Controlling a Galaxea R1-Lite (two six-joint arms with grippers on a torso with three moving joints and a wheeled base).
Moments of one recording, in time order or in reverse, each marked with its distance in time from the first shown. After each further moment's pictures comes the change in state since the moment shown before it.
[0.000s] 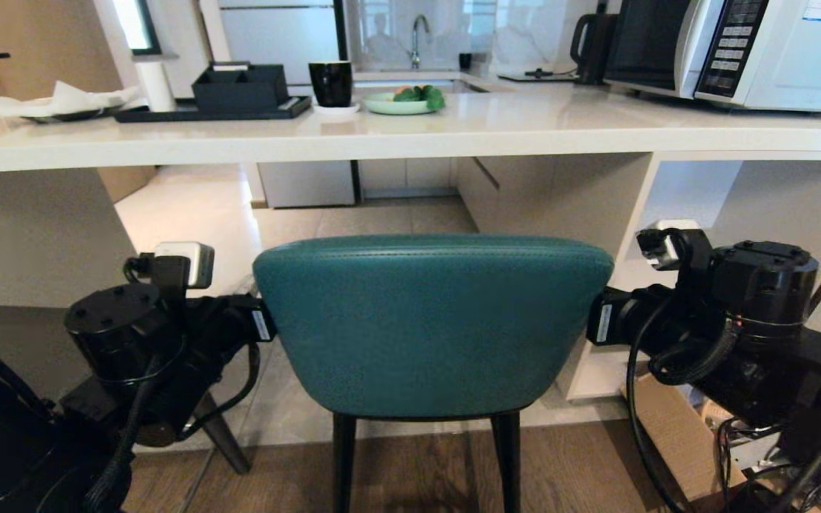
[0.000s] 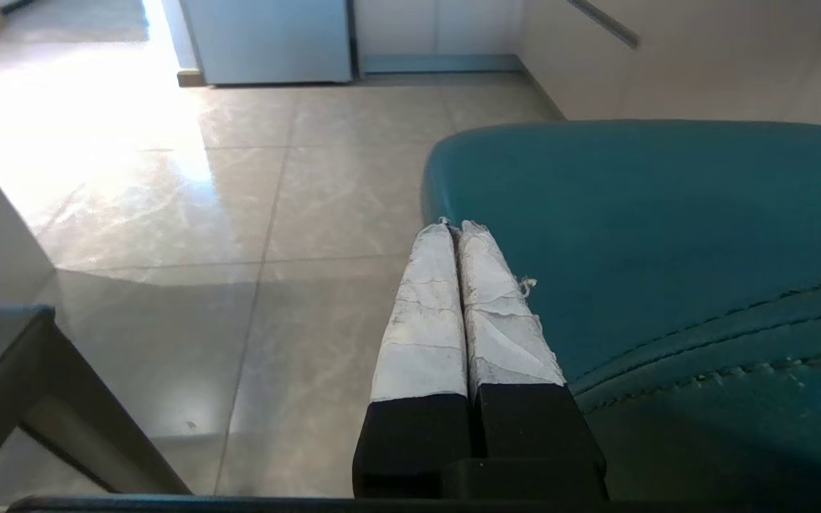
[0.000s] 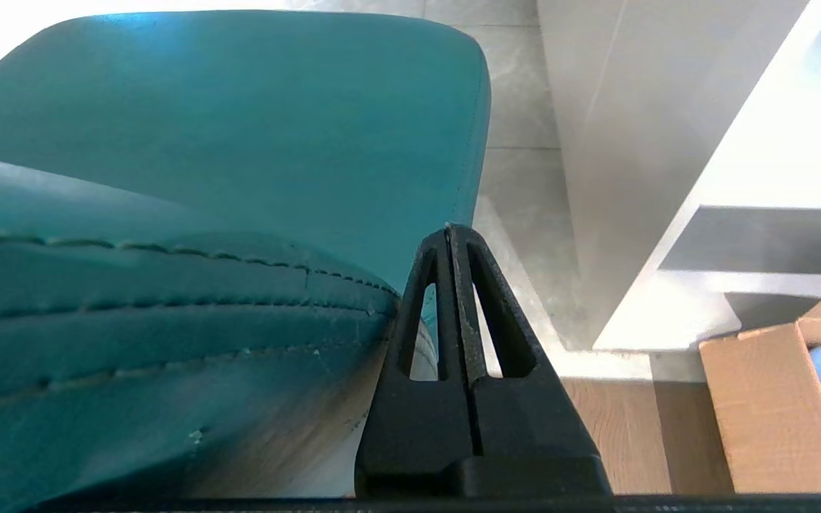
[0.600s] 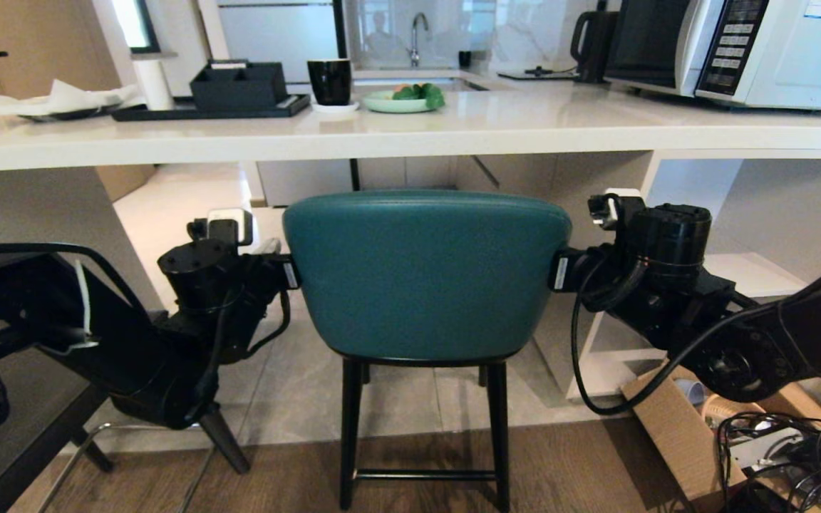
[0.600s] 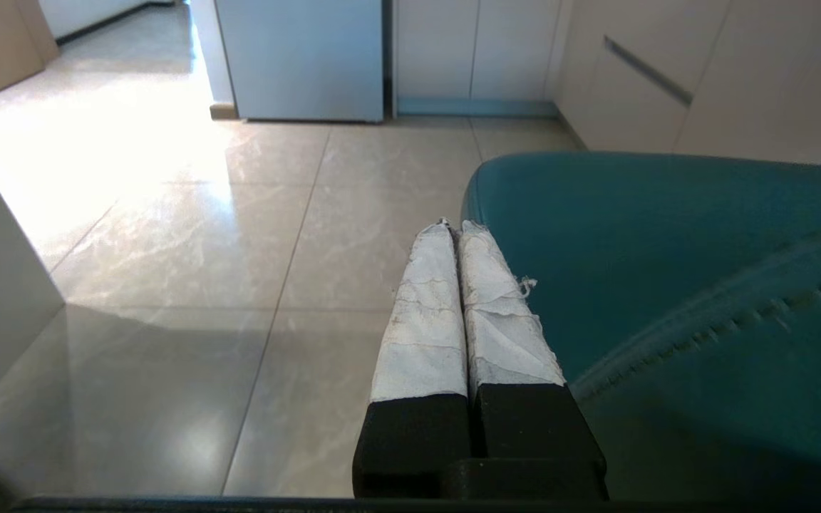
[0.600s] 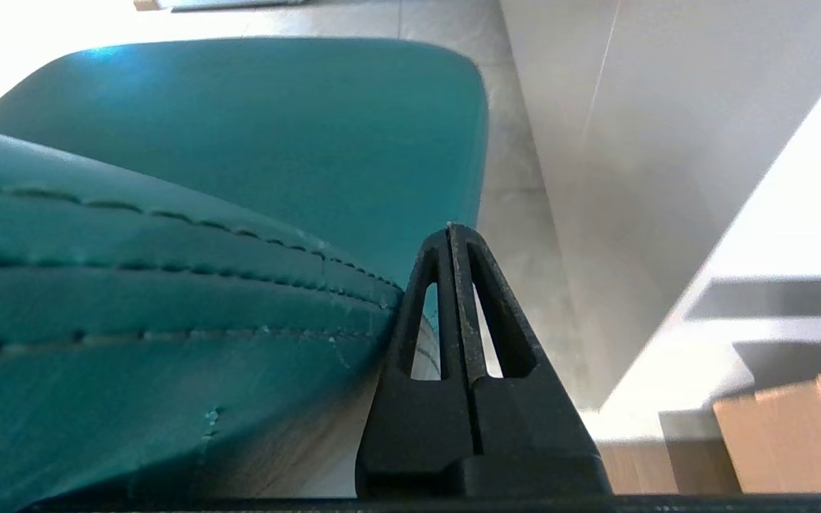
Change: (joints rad) left arm 0.074 0.250 -0.403 0.056 -0.010 0.009; right arm -0.071 0.242 -0.319 0.006 0.007 -0.006
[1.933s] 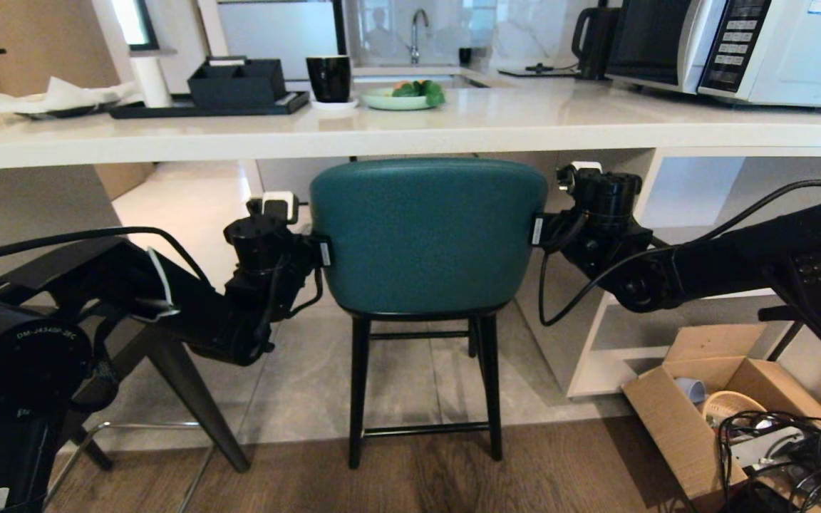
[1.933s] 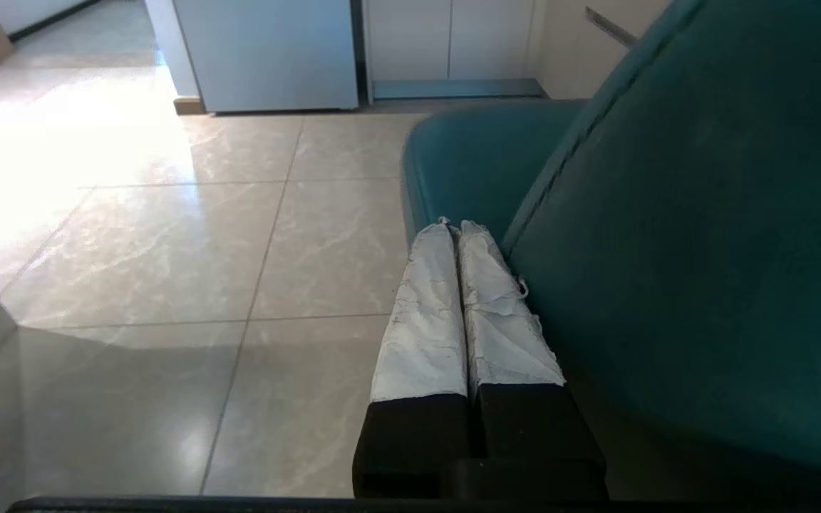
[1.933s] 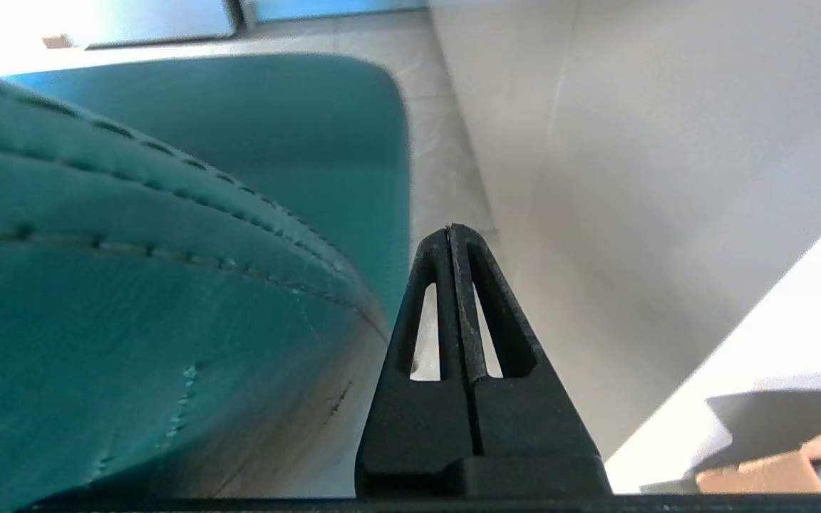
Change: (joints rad) left arm 0.018 0.190 -0.429 0.256 -0.028 0.013; right arm -0.120 0.304 -0.560 0.210 -0.051 -0.022
